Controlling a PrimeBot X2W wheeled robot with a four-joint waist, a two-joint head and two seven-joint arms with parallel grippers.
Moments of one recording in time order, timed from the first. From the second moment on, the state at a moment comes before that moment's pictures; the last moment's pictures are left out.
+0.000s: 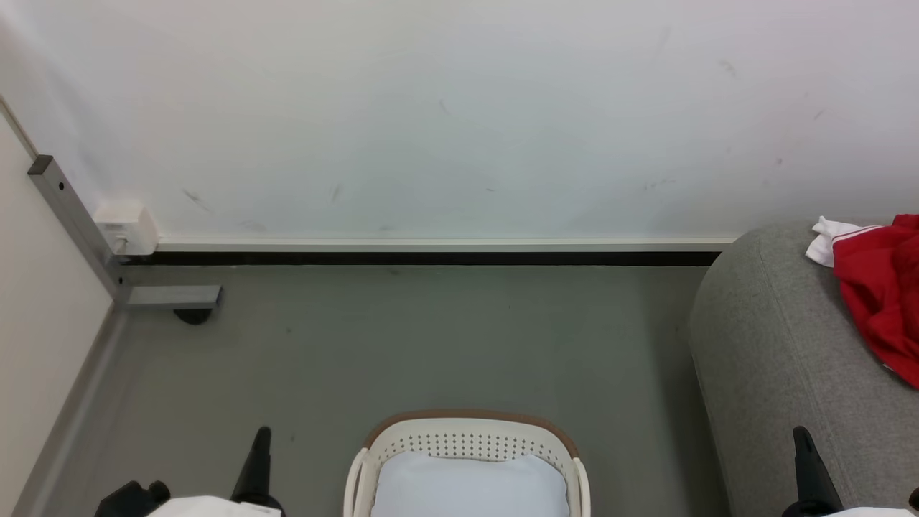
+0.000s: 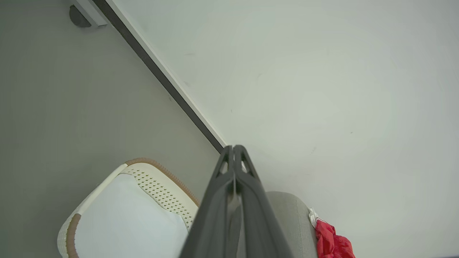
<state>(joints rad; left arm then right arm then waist) -0.09 0.05 -0.01 0.35 -1.03 -0.08 -0.05 -0.04 -0.04 -0.05 0.31 0.98 0.13 -0.05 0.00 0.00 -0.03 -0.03</state>
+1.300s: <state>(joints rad) -0.10 0.05 0.07 0.29 -1.38 -0.11 0.05 -0.08 -0.04 -0.09 0.27 1.37 0.13 0.05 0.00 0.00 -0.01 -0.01</state>
